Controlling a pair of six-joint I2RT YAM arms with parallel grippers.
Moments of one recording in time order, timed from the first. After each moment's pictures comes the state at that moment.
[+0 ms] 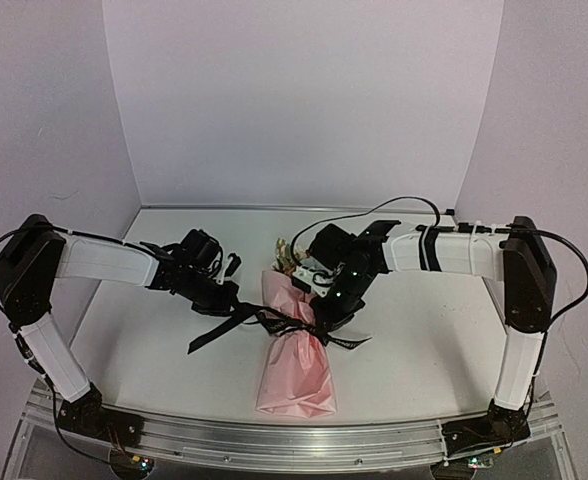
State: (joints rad) left arm -0.67 1.69 0.95 -0.25 0.29 -0.46; right arm 0.89 1.93 1.49 -0.87 -0.23 0.15
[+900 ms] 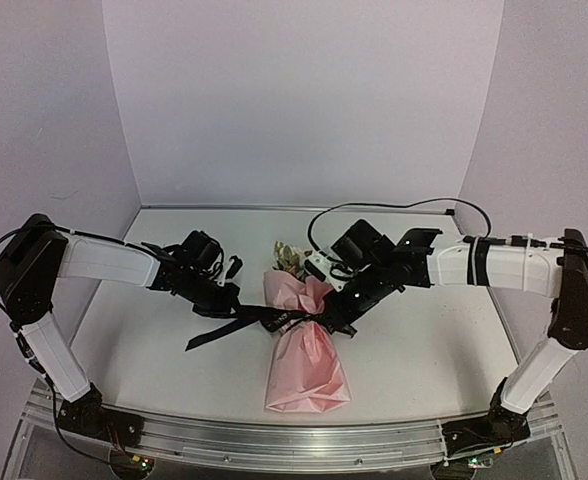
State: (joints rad) left arm -0.67 1.70 0.95 -0.25 0.31 -0.46; right arm 0.93 1.67 1.26 -0.65 -0.10 0.21
